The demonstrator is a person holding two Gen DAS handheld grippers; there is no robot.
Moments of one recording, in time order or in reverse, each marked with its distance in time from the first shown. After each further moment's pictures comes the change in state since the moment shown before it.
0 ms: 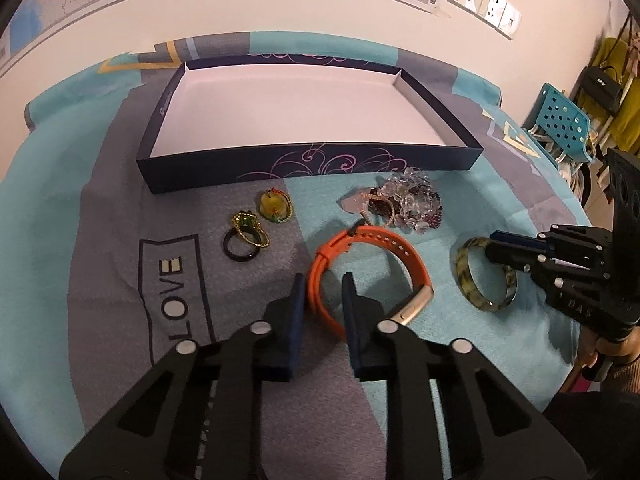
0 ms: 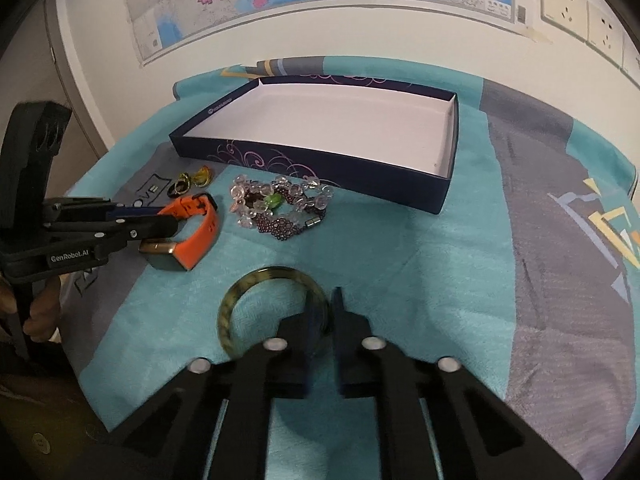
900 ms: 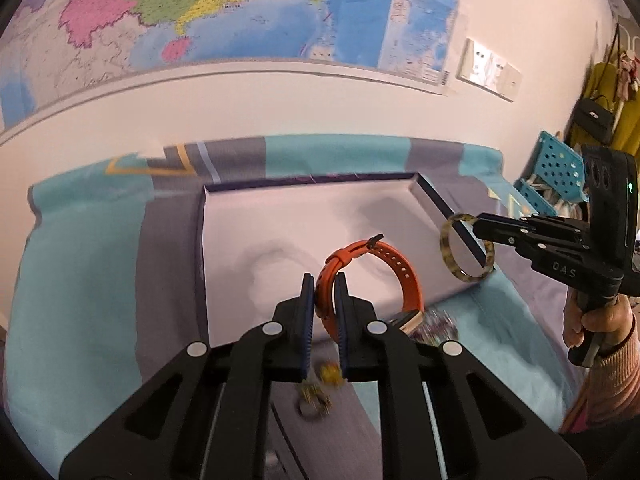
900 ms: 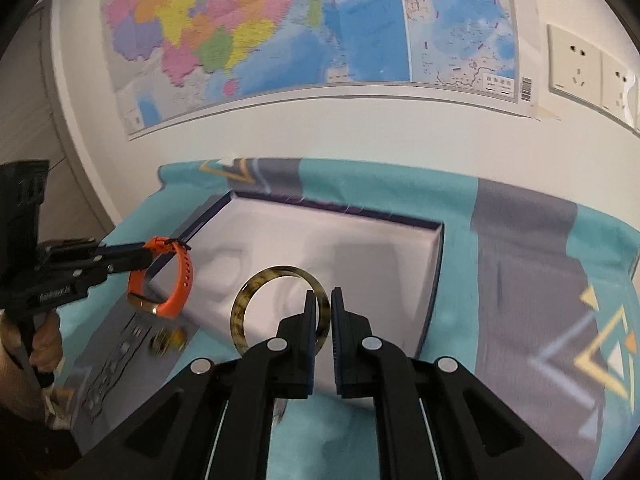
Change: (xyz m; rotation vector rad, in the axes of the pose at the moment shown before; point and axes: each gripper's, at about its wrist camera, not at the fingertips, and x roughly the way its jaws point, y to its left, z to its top) left arm -0.027 0.033 0.109 0.050 -0.177 -0.001; right arm 0.009 -0.030 0.121 0.034 -0.191 0.001
